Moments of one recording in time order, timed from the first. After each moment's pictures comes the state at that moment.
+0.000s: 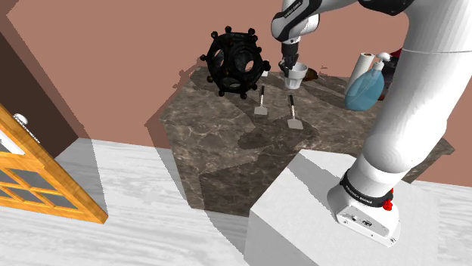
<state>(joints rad) -0.21 0.23 -0.38 -1.95 -0.11 2.21 -0.40</state>
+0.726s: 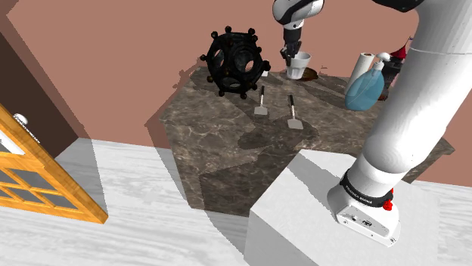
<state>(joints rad) -0.20 0.17 -0.39 -1.87 -0.12 2.08 -0.41</state>
